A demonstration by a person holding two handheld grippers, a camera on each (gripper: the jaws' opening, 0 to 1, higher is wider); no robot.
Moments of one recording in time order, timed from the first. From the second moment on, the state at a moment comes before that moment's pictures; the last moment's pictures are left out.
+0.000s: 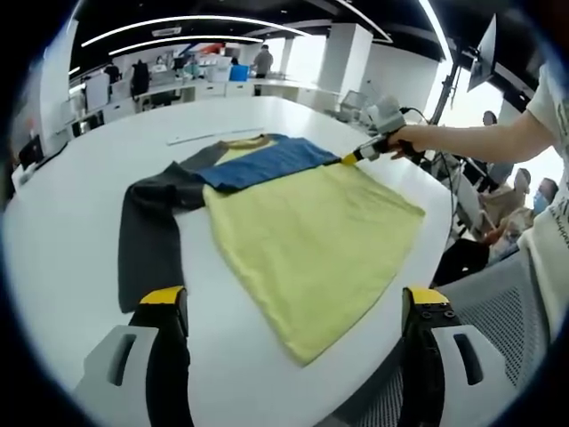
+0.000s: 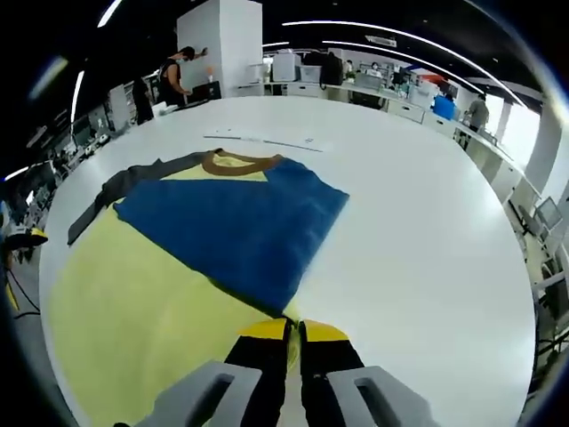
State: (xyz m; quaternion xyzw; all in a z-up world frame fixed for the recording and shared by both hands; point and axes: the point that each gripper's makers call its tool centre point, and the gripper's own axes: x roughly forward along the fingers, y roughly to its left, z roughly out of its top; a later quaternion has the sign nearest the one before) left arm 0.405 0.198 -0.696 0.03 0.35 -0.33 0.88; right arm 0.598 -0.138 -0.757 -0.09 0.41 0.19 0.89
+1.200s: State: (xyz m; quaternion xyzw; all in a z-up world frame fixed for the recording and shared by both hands) left arm 0.409 0.208 -0.700 0.02 0.36 -0.31 0.88; right arm 0.597 -0.136 -0.748 -0.10 0.40 0.21 0.89
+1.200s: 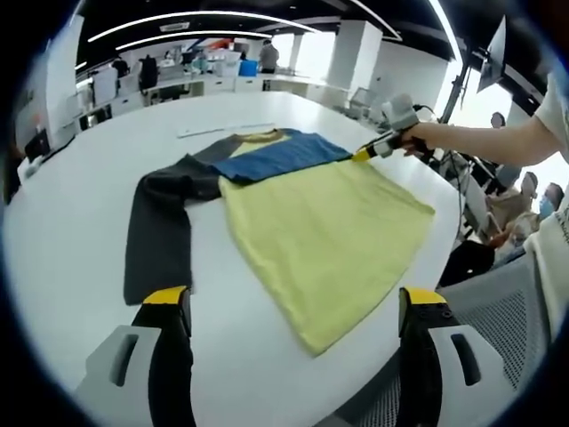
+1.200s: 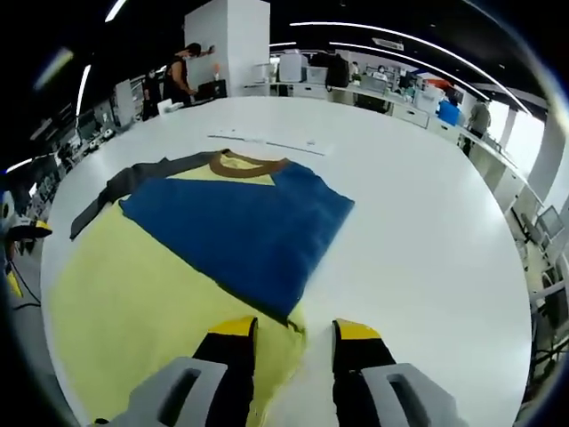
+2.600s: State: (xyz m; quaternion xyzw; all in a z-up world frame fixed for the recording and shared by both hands) left arm 0.437 0.266 -0.720 -0.02 0.37 -0.16 0.92; right arm 0.539 -0.064 -0.671 -0.07 0.30 0.36 0.88
